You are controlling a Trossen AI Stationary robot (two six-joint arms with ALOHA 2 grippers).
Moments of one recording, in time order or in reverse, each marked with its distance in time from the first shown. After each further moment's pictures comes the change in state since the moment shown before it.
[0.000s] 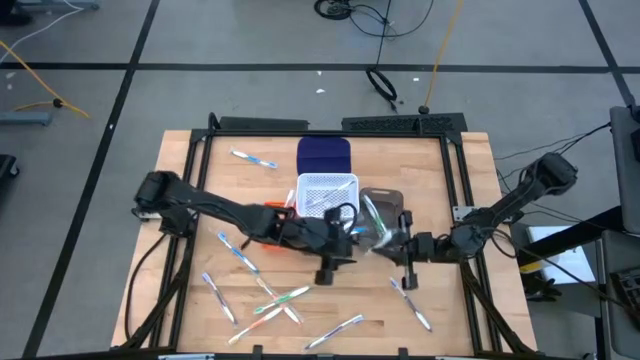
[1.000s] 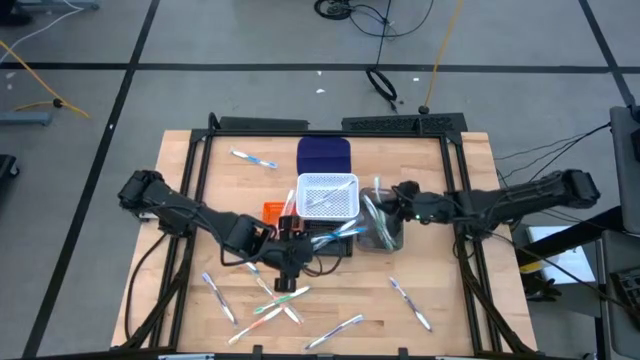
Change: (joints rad) left arm -0.139 -0.112 0.000 -0.637 -0.162 -0.241; right arm -0.523 -0.224 0.000 -0.993 -0.222 0.710
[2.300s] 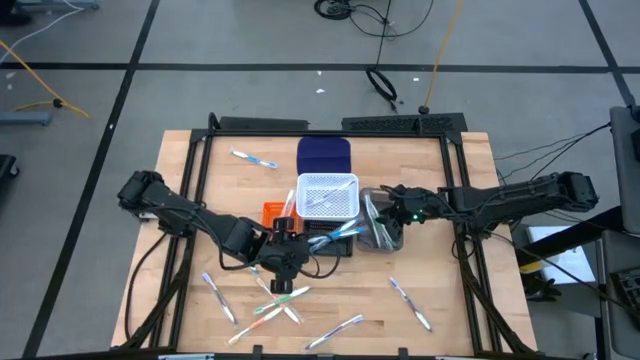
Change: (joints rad) left arm -0.021 0.000 0.000 -0.068 0.000 -0.067; right arm -0.100 0.071 0.000 -0.069 -0.300 0.011
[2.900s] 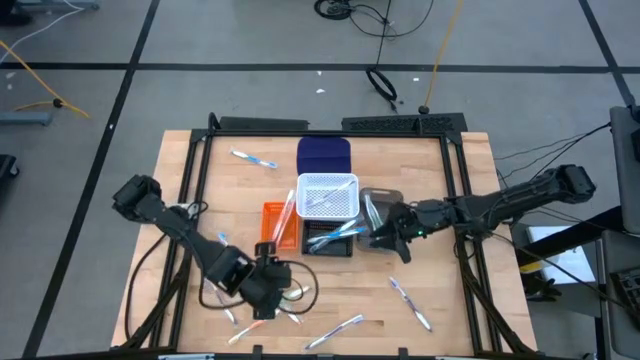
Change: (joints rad) left arm -0.192 0.001 -0.081 -0.016 -0.007 -0.257; right arm 0.204 -0.016 0.000 0.303 -0.121 -0.034
